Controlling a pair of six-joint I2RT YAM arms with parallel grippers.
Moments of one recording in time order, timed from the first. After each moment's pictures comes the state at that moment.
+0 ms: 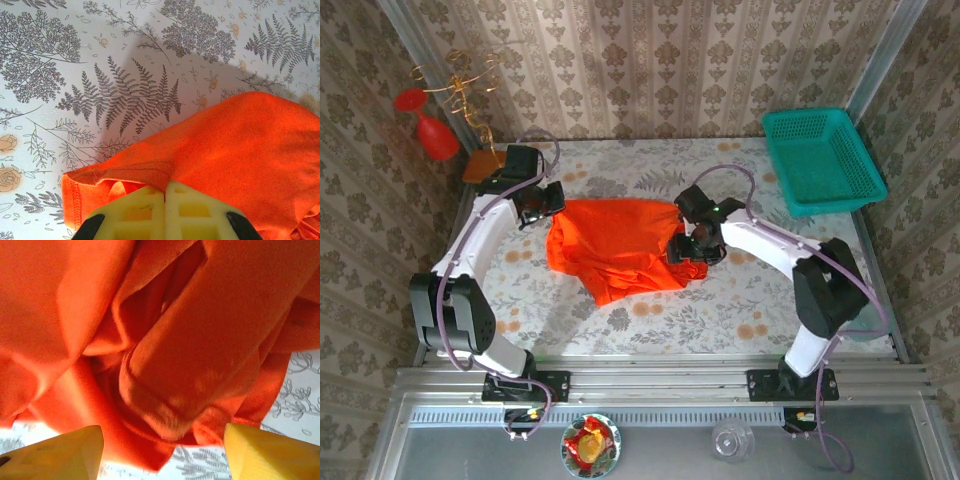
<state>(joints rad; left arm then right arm) -0.18 1.54 1.35 -0.79 0.17 -0.39 0.55 1.78 1.29 -0.81 -0.06 0.49</state>
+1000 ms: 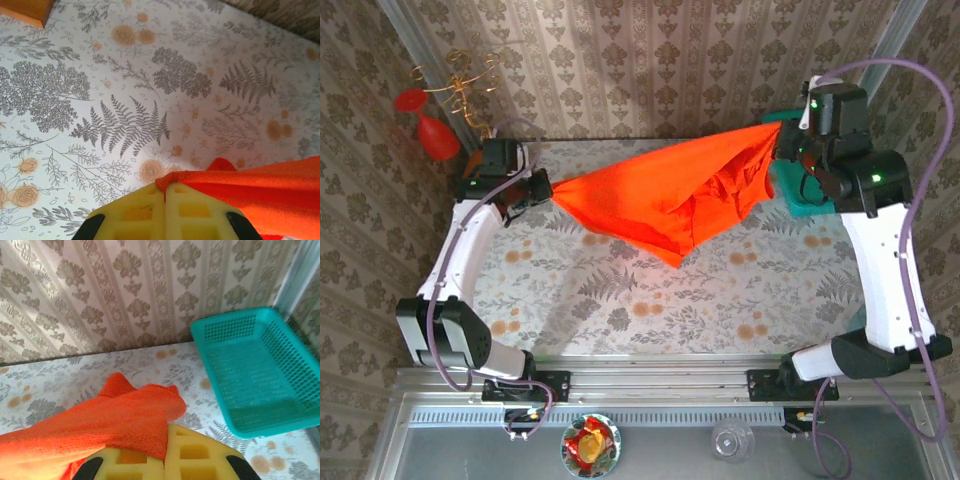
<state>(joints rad) -0.11 1.43 1.40 -0.79 0.21 -0.37 0.22 1.40 2.04 -1.13 0.31 0.24</state>
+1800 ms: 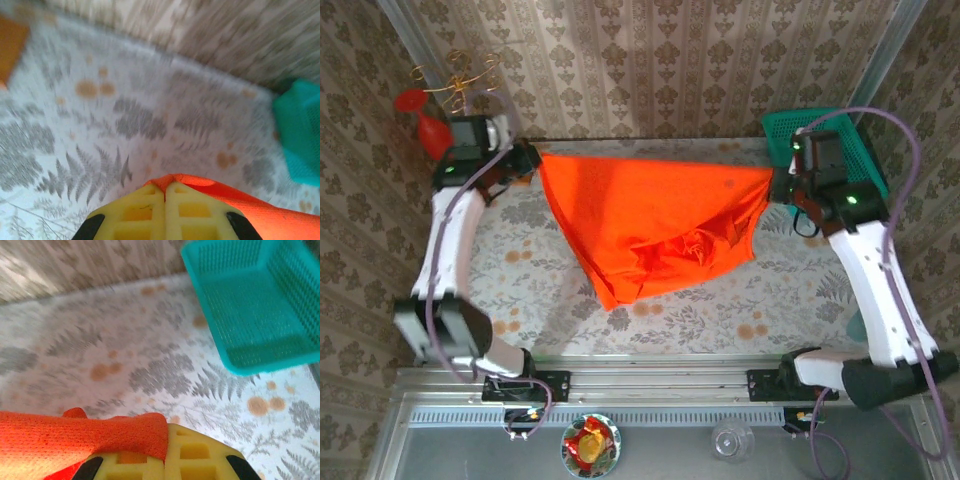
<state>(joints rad) -0.04 1.60 1.58 -0.72 0.42 -0.38 0.16 1.31 1.54 -1.05 0.23 0.30</state>
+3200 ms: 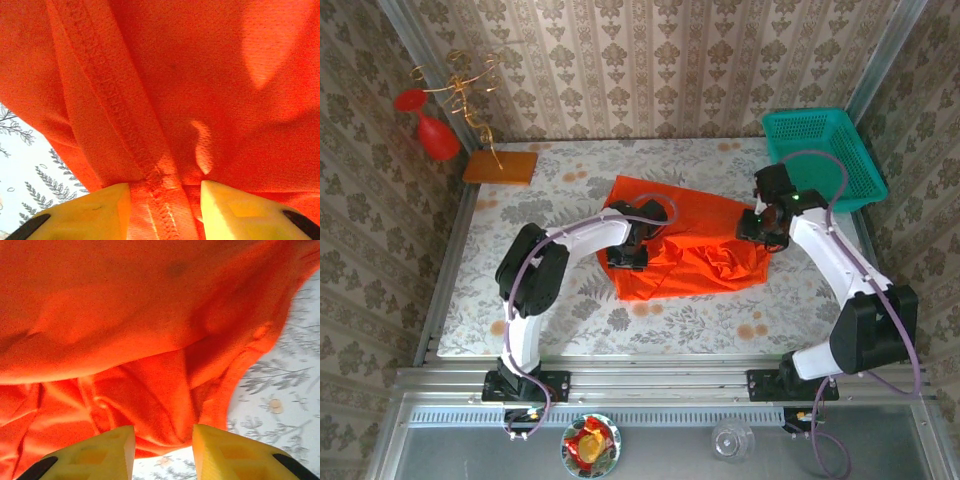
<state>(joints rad) -0.80 1.99 1.46 -1.02 -0.16 -0.68 0.19 1.44 1.20 -0.93 -0.05 0.40</state>
